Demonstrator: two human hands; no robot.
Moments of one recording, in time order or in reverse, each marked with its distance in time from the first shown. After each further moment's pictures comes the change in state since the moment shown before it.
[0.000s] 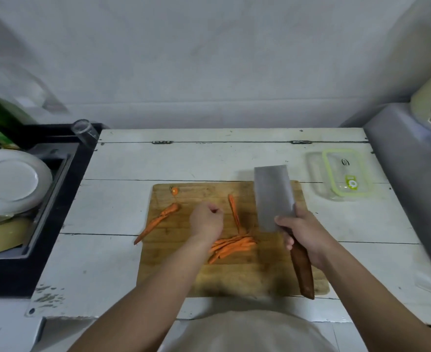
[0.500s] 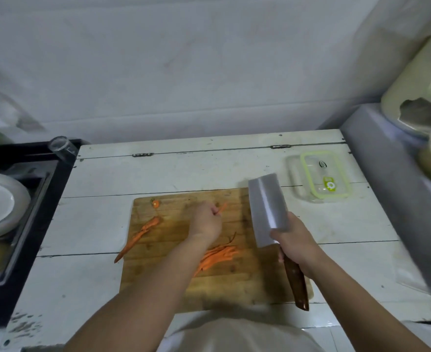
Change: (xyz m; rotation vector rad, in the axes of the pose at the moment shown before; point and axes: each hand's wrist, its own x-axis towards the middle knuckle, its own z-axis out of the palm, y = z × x) left_hand 0.017 0.026 0.042 0.318 -0.032 0.145; right_hand 0.001 0.011 -0.024 -0.282 0.158 -0.054
